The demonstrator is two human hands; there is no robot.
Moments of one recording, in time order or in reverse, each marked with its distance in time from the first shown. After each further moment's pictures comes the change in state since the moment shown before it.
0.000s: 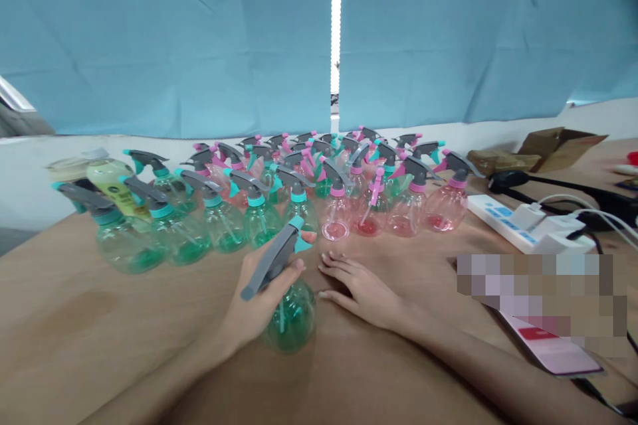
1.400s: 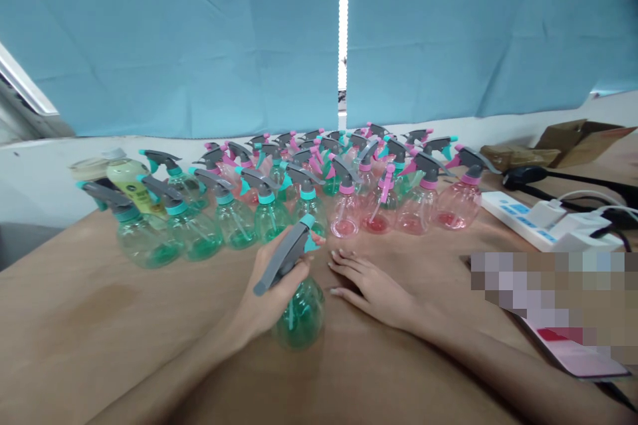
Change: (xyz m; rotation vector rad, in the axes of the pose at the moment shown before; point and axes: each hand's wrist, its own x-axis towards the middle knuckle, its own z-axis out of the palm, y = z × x) left_hand 0.000 -0.010 -0.002 -0.119 0.008 0.036; right_hand -0.003 -0.002 0.001 -0.032 -0.009 0.006
